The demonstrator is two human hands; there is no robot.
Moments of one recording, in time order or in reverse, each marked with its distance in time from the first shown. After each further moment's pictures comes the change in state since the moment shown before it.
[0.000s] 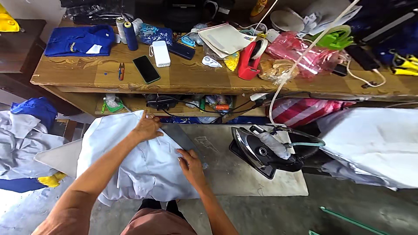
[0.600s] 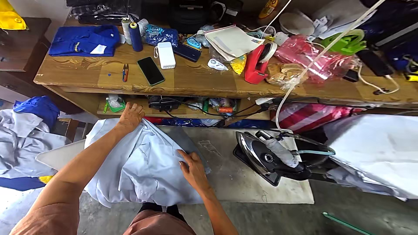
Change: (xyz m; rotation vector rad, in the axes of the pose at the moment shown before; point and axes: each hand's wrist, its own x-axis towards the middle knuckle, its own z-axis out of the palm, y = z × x) left_hand -0.010 -0.087 0.004 0.312 0.149 -0.164; right_hand 0.009 -0.008 -0.001 -0.129 -0.108 0.062
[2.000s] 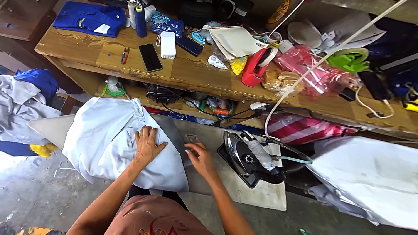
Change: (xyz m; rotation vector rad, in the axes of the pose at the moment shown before) left_hand -0.073 0.225 0.032 -0.617 0.323 -0.519; right_hand 0.011 0.068 -0.093 0.227 -0.124 -0.166
